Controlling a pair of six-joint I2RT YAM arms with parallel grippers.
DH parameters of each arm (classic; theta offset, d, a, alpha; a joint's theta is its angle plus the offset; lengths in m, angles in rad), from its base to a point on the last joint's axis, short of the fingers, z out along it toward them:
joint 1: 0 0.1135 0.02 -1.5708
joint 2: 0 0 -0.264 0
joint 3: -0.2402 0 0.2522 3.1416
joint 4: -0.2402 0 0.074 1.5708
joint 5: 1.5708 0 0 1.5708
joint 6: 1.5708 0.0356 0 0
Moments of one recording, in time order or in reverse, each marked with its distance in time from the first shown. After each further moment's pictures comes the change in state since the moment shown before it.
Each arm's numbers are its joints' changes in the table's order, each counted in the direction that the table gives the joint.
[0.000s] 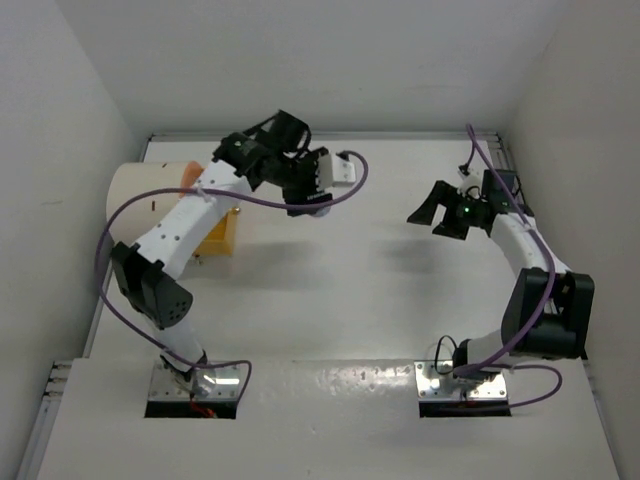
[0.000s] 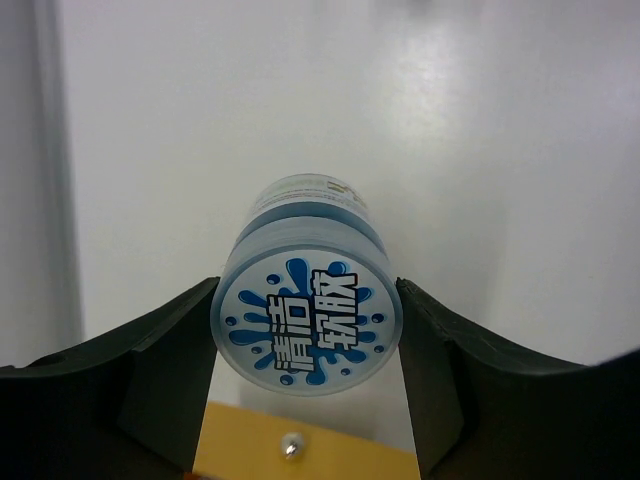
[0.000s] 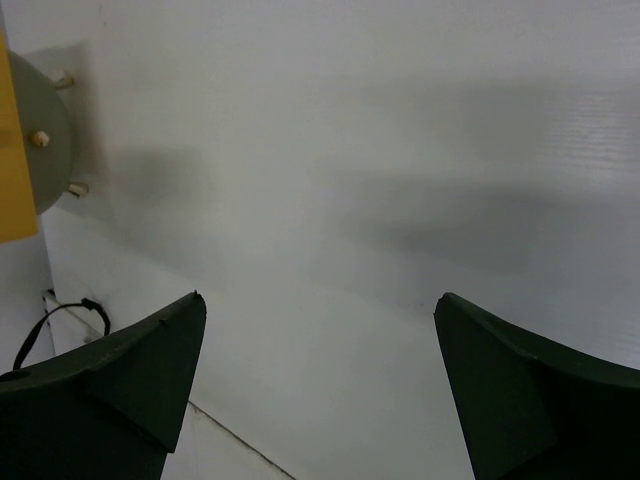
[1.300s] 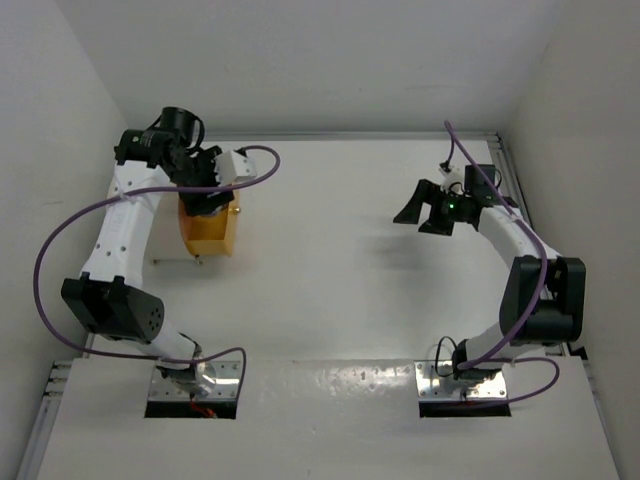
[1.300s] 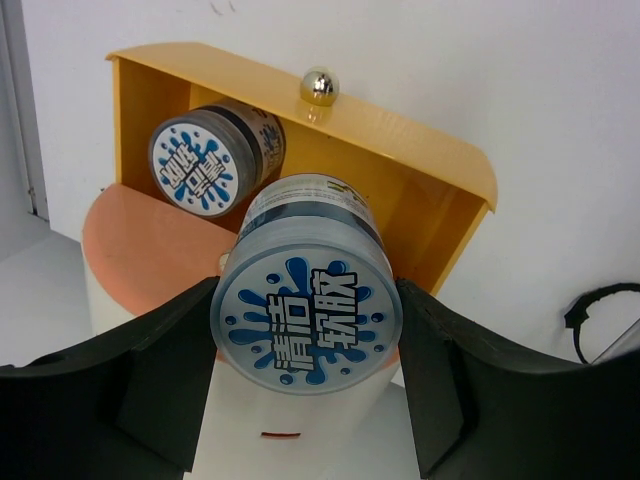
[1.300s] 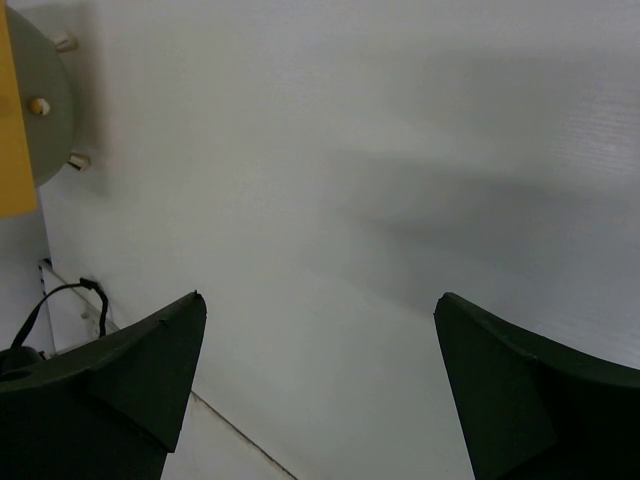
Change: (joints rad) left arm 0.504 -0.188 0.088 -0.283 -0.134 0.289; right arm 0.105 0.076 -0.043 0.024 -0.006 0.001
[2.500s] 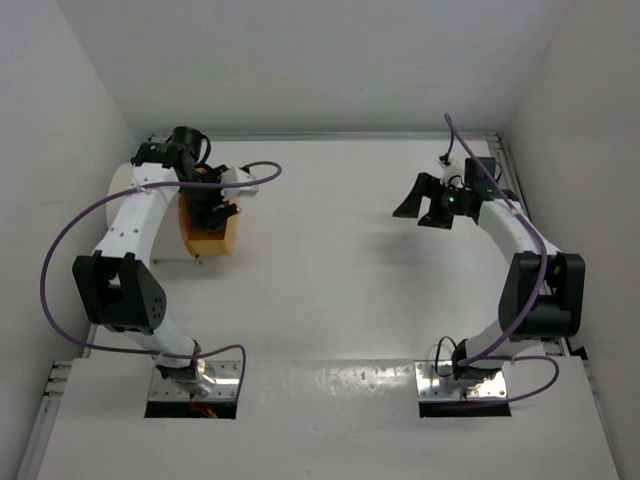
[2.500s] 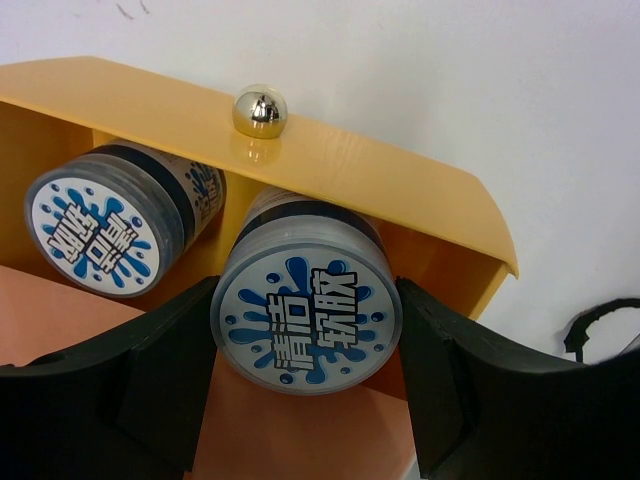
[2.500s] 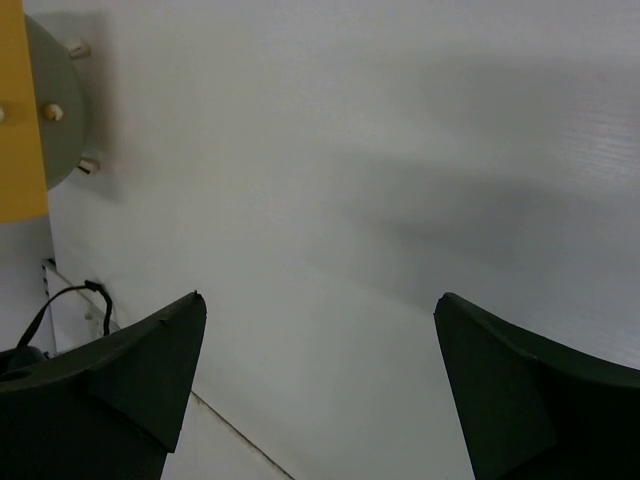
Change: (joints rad) left arm 0.042 0.057 0.201 0.124 0.060 0.061; right arm 0.003 0.026 -0.061 -0.024 -0.007 -0.009
